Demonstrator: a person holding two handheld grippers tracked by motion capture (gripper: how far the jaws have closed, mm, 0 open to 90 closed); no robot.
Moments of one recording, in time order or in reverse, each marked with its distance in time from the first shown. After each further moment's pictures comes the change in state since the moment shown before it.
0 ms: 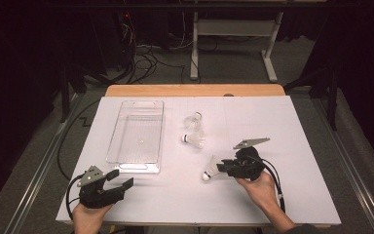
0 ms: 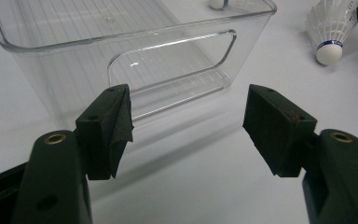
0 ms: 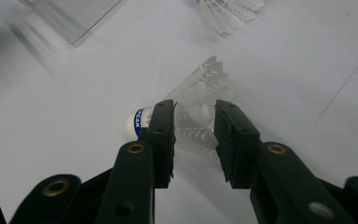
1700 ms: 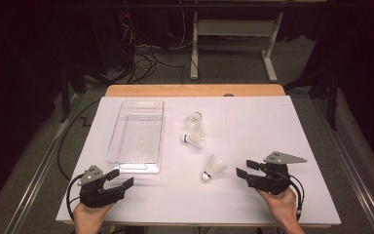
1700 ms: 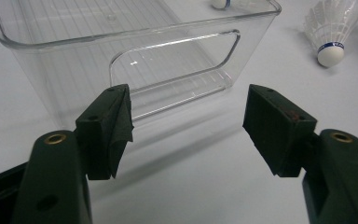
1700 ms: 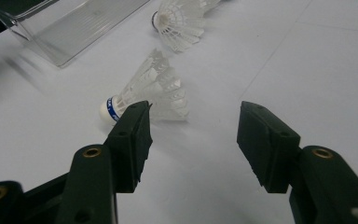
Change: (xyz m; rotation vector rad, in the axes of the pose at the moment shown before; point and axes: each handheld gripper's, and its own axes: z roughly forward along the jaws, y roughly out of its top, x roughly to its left) left arm 0.001 0.000 0.002 0.000 -0.002 -0.017; right arm -0.016 -0.052 -0.046 -0.241 -0.089 0.014
